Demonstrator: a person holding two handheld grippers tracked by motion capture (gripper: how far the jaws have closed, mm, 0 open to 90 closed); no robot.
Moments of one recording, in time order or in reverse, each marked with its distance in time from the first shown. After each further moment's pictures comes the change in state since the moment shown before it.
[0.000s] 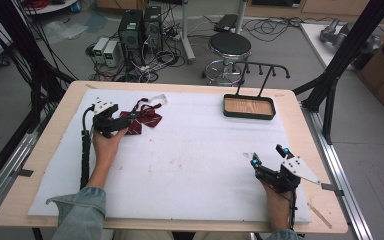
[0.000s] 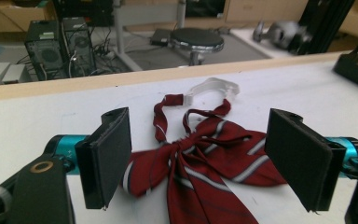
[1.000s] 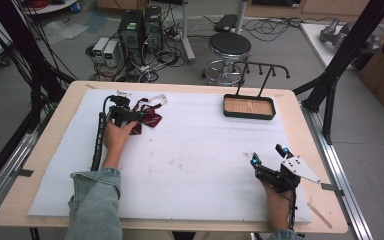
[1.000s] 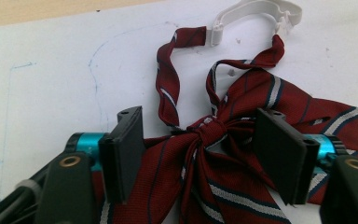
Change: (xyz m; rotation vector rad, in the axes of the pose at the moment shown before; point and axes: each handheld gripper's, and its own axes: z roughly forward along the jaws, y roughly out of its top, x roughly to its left) left arm 0.002 0.004 0.068 0.364 0.019 -0.024; right arm -0.001 0.000 0.001 0.006 0.006 0.012
